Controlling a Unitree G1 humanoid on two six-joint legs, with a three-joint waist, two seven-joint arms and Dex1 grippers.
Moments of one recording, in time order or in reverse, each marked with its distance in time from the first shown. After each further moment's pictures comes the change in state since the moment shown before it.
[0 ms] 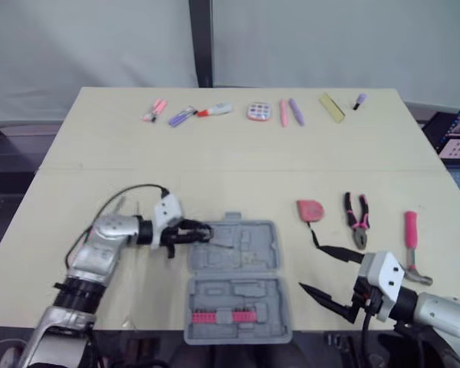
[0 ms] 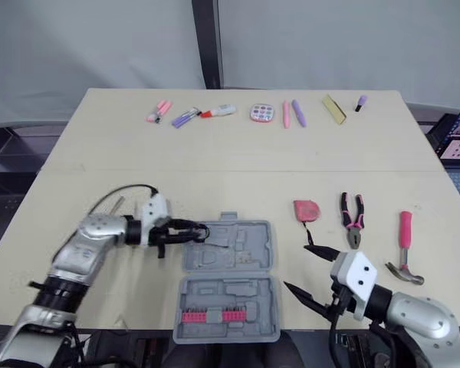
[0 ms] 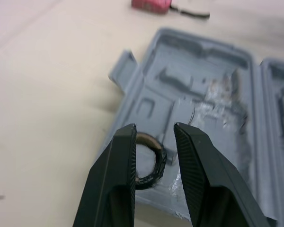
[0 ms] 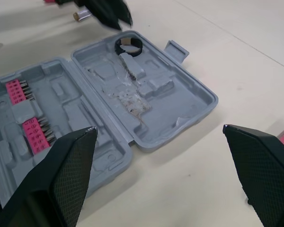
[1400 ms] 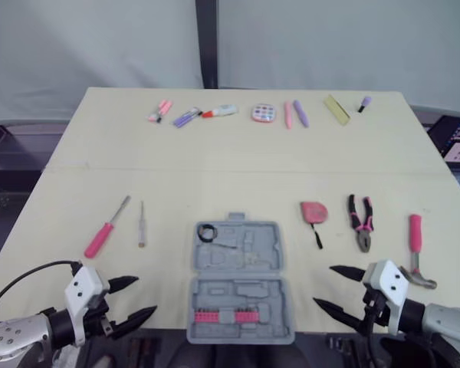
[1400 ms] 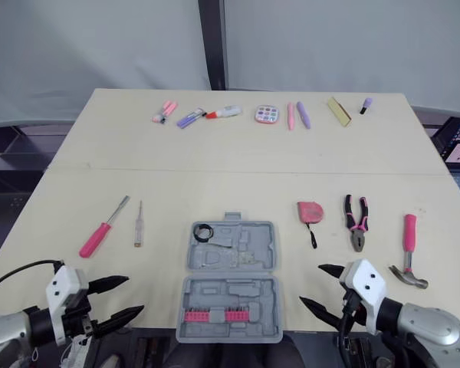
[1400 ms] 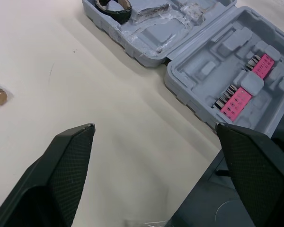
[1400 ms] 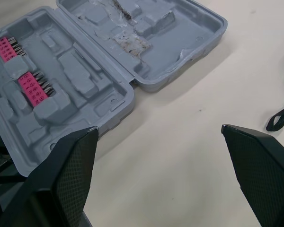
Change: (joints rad) left arm 0.942 0.017 0.433 -0.492 -0.161 0.012 0.151; right arm 0.081 -0.012 -0.024 0.066 -0.016 0.097 0.028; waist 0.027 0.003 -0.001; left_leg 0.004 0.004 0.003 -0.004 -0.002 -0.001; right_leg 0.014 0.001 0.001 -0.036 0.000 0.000
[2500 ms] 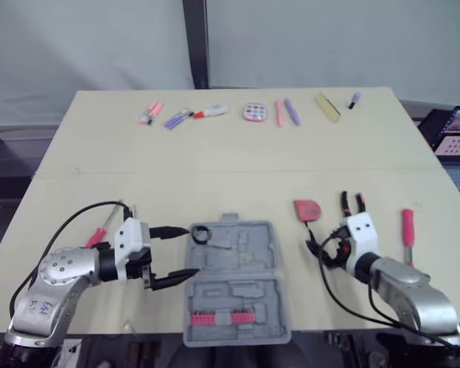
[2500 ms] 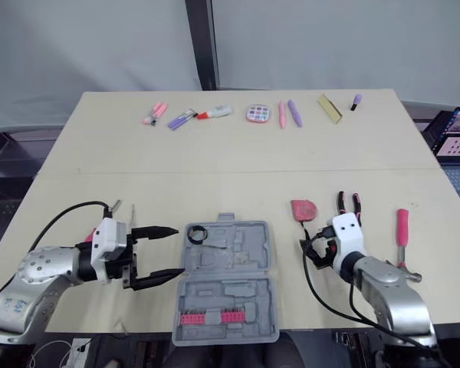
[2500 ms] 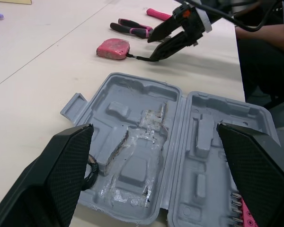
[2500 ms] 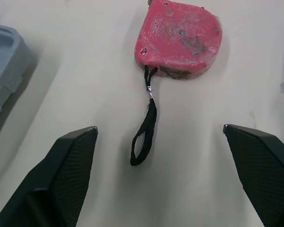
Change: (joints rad) left arm -0.533 0.035 -0.296 0.104 -0.023 -0.090 -0.097; right arm -0.572 0.293 0.157 0.283 -0.143 0.445 -0.525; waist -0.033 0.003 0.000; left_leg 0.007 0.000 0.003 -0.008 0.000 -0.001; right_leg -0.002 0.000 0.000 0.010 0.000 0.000
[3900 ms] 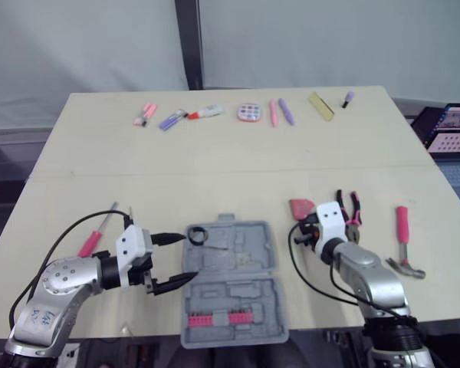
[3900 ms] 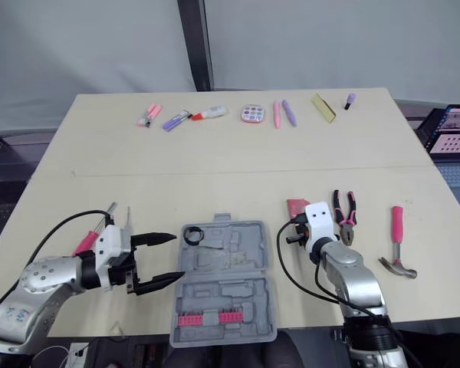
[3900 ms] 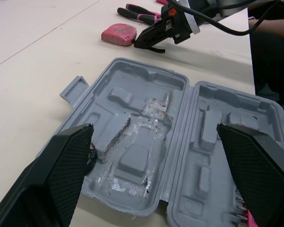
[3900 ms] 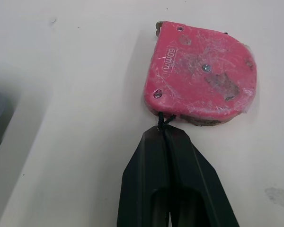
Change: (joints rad) left arm 0.070 0.000 -0.005 -0.002 0.020 -0.016 0.059; right arm -0.114 0.123 0.073 0.137 -0.100 -0.050 -0.073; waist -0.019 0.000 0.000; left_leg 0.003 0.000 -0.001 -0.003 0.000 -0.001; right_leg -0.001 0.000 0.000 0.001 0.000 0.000
